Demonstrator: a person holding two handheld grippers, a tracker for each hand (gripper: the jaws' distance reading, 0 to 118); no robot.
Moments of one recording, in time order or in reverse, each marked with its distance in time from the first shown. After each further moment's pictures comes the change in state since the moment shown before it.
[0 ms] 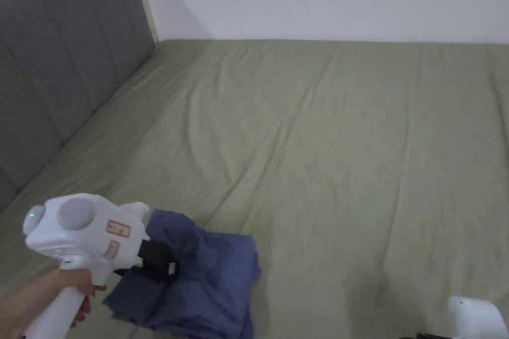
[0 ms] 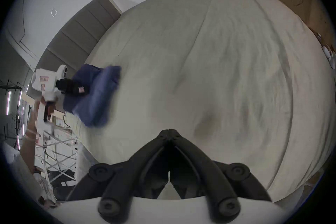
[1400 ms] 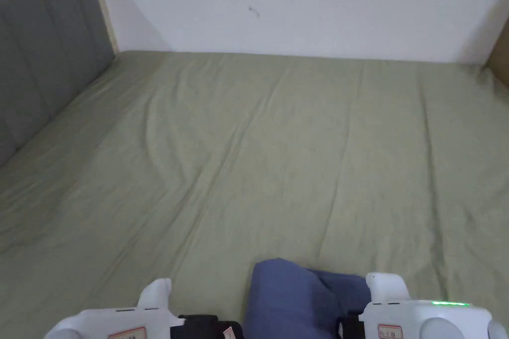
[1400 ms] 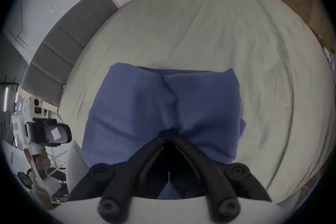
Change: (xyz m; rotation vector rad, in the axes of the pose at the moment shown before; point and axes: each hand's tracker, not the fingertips) left arm 0.148 -0.160 -0.035 0.187 -0.638 0.168; right arm 0.016 -0.010 -0.008 -0.023 -0.033 0.030
